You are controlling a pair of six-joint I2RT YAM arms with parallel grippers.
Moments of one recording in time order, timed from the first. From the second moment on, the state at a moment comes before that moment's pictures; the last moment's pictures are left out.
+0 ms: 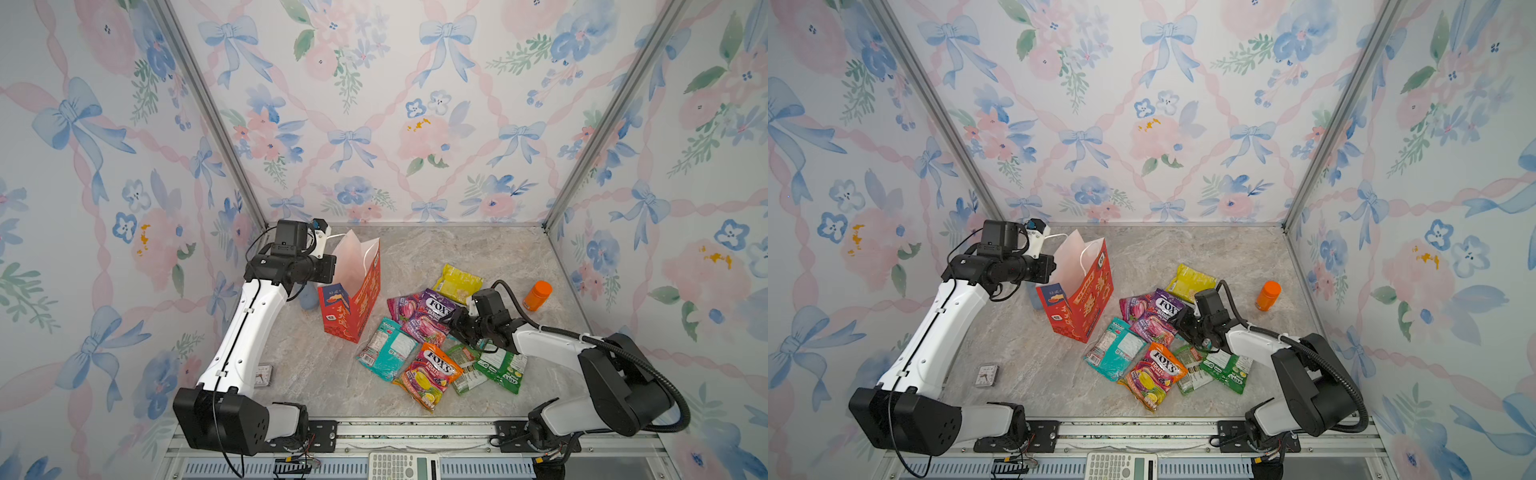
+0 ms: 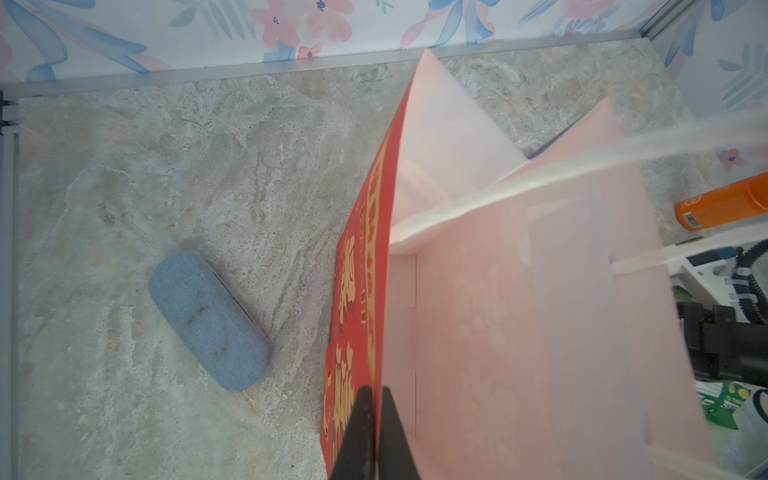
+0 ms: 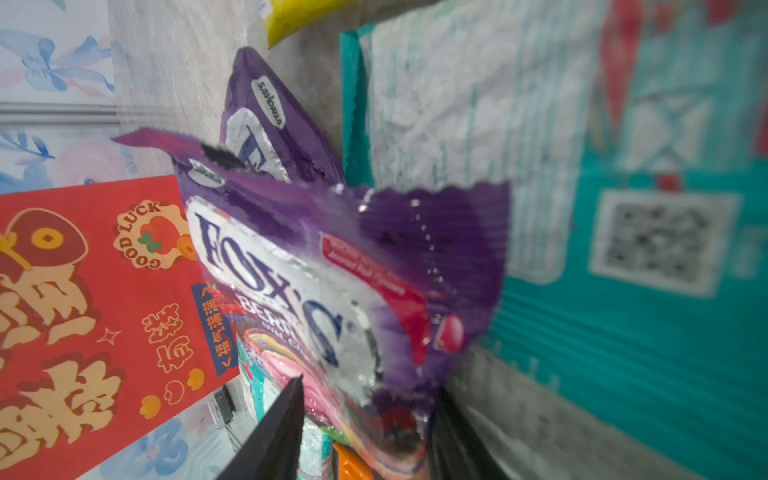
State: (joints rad) left arm -0.12 1.32 1.38 -0.89 0.21 0.01; right arm 0.46 1.46 0.59 0.03 -0.36 1.10
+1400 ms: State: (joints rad) left arm -0.15 1.32 1.40 -0.89 0.16 -0.01; right arm 0.56 1.57 1.75 -0.51 -0.14 0.77
